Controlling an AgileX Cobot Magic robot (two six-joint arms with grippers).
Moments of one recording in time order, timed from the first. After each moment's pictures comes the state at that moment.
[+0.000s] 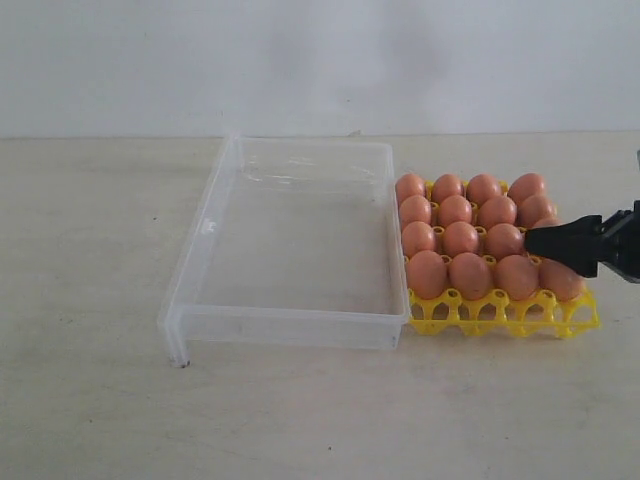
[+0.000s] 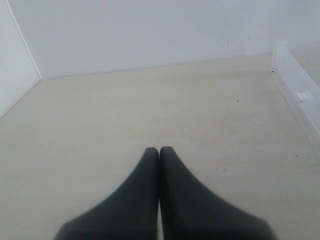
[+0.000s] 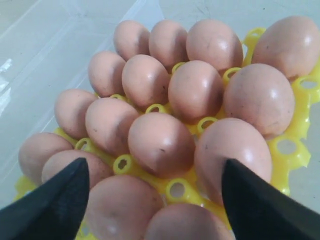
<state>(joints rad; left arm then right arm) 0.07 0.00 0.00 0.25 0.31 -0.12 -0.35 1.87 -0.71 -1.41 -0.94 1.02</state>
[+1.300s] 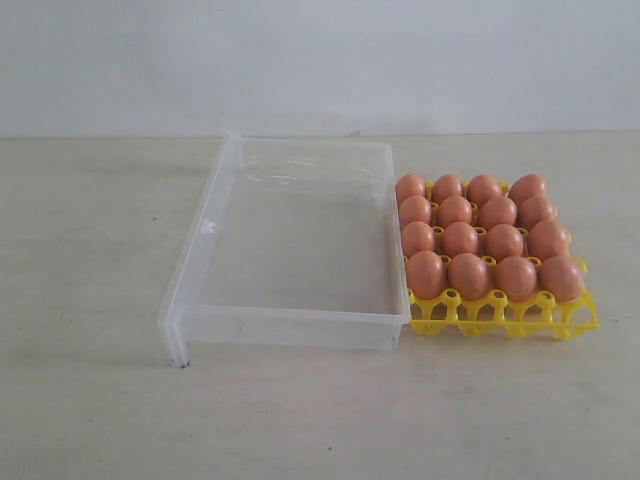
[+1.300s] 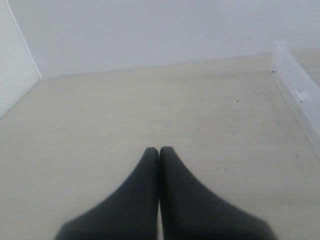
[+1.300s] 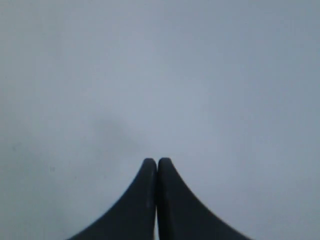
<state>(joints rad) 0.07 0.00 0.00 0.25 0.31 -0.12 -0.34 0.48 -0.64 -1.49 -0.52 1.87</state>
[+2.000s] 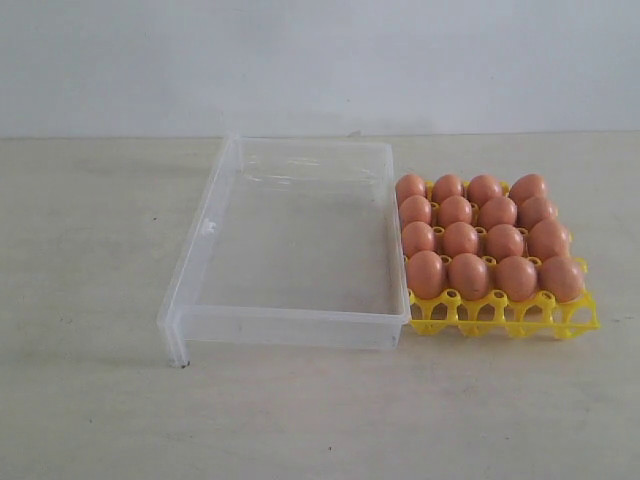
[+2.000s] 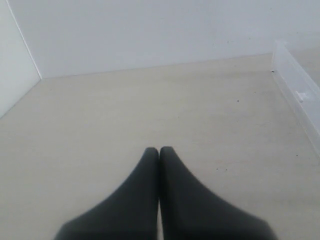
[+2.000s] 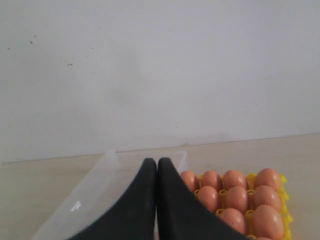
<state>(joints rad) 0.07 0.00 0.00 0.25 0.31 -0.12 -0.20 0.29 -0.32 -1.75 -0.51 2.07</state>
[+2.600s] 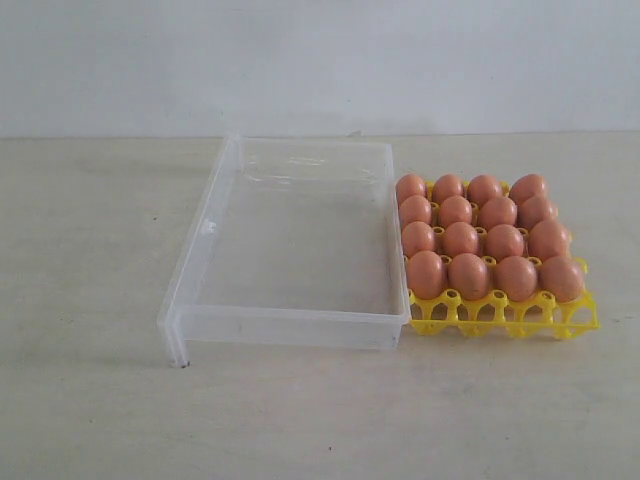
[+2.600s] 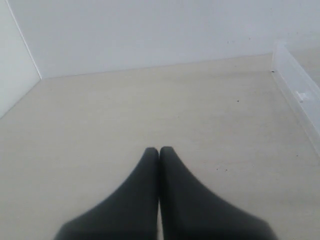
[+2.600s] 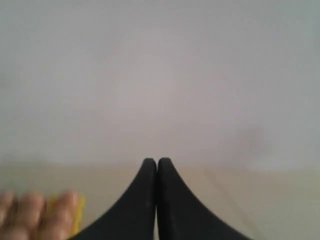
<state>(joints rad) 0.07 0.00 0.00 0.25 0.31 -0.12 -0.20 0.30 -0.29 -0.22 0.06 0.09</state>
